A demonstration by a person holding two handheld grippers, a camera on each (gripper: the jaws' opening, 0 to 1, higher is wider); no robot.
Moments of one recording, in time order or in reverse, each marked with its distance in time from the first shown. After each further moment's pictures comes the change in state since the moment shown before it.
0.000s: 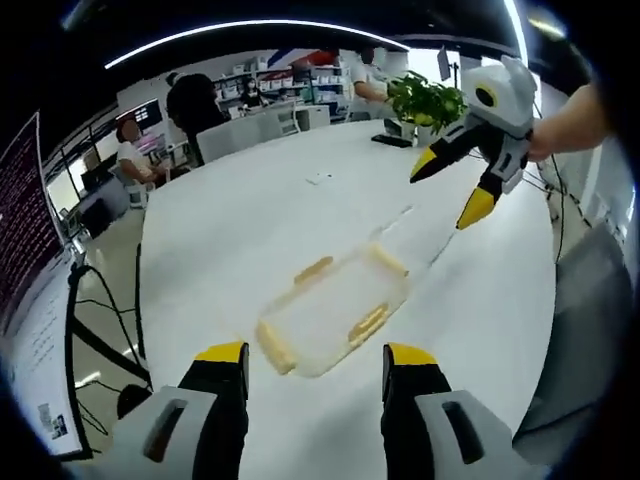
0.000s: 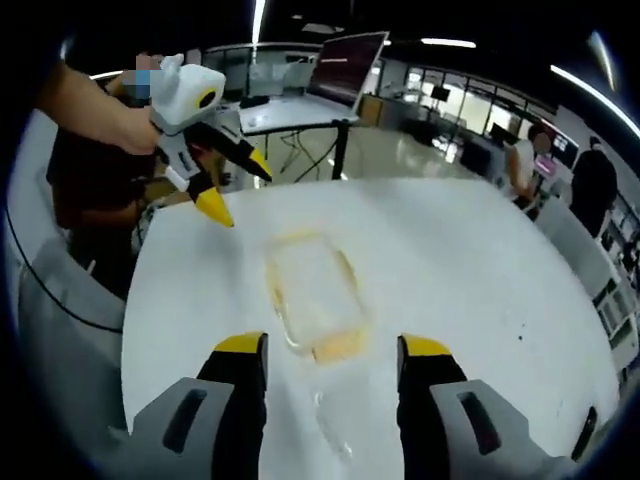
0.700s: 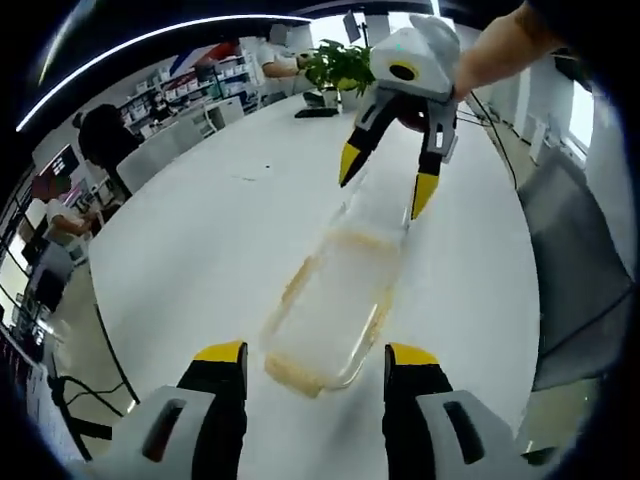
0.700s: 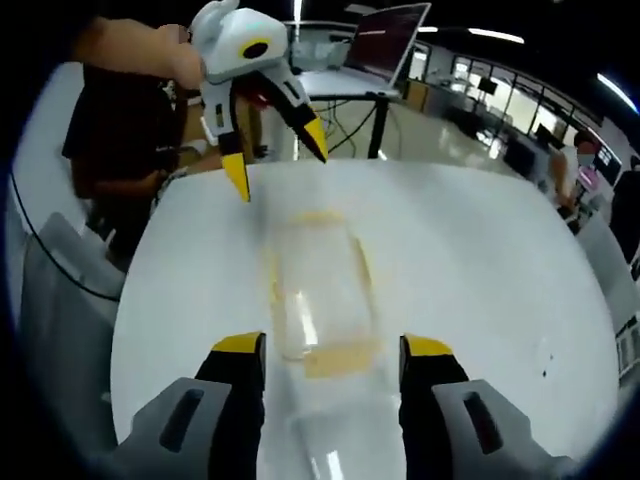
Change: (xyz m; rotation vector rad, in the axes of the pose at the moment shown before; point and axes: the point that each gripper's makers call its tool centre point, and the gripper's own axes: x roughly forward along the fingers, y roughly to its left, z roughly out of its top) left arm 0.032 0.003 0.007 0.289 0.098 -0.328; right arm 0.046 0.000 -0.004 -0.096 0.101 0.178
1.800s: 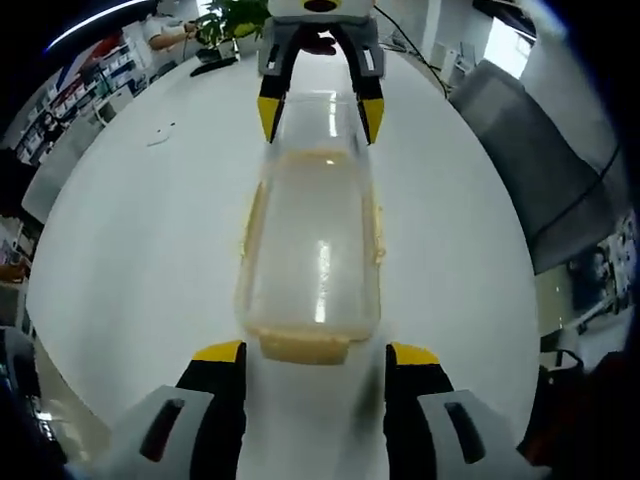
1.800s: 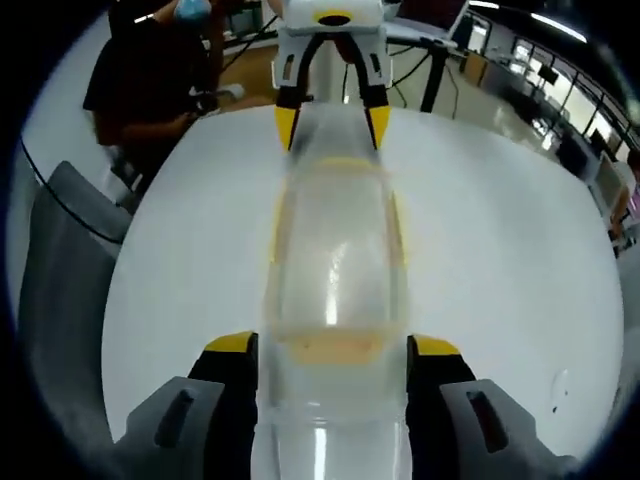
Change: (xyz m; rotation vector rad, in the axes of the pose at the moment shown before) left arm 0.039 0.014 -0.046 0.294 0.214 -0.267; right arm 0.044 -0.007 -0.032 -0.143 0.221 0.166
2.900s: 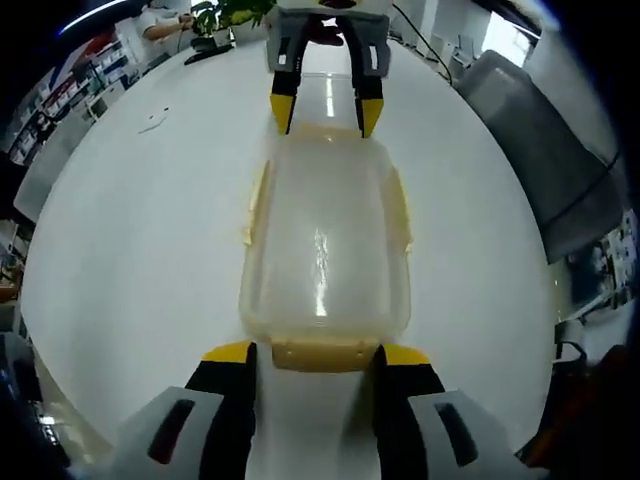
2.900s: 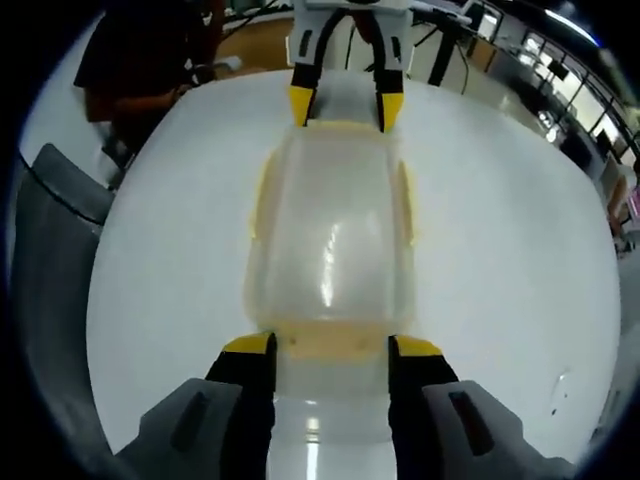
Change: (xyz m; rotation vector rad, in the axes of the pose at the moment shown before) left arm 0.023 0.014 -0.011 0.016 0.026 -0.016; right arm 0.017 0.004 -0.014 -0.019 0.094 -0.020
